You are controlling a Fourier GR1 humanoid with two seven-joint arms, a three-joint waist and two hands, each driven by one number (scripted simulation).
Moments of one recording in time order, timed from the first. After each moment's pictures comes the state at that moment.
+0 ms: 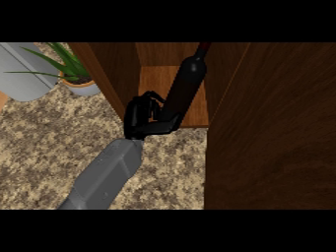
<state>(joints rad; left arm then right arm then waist) -0.68 0.00 -0.43 -0.60 0.83 0.28 -0.68 0.08 -0.06 -0.09 -2.26 -0.27 0.31 0.32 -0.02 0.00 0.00</state>
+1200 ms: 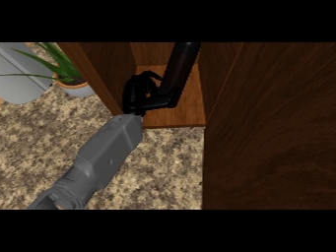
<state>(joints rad) -0.96 0.00 -0.42 -0.26 1.00 0.25 -0.67 0.06 -0.06 -0.08 -2.21 -0.25 0.33 0.28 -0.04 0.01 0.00</state>
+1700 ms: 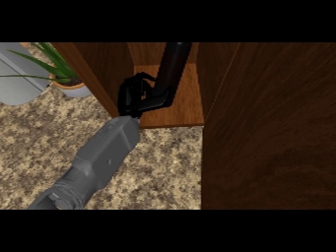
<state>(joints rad) -0.96 0.00 -0.38 -0.21 1.02 0.24 -0.77 0.04 -0.06 -0.07 -2.23 -0.26 0.33 0.30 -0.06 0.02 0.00</state>
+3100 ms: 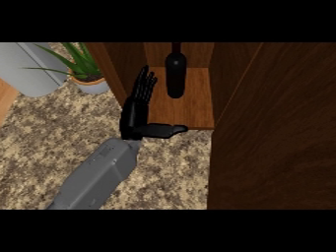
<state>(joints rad) -0.64 0.10 -0.57 -0.85 0.85 0.35 -0.70 0.07 -0.06 -0.06 -2.31 -0.23 0.29 0.37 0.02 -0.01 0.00</state>
